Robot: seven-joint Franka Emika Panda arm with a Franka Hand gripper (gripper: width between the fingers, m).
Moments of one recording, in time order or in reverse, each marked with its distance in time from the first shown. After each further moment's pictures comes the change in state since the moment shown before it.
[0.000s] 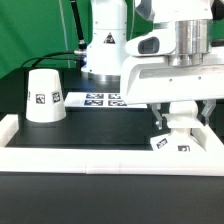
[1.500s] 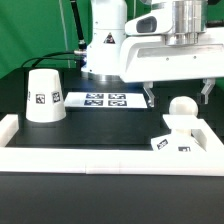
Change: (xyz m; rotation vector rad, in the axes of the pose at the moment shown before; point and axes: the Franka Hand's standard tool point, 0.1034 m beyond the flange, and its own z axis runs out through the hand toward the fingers) arm -0.045 -0.007 -0.030 -0.003 -0.023 0.037
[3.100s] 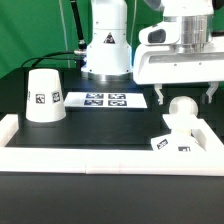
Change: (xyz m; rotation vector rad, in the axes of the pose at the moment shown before) arm -0.063 -0.027 0.014 0.001 -0.089 0.048
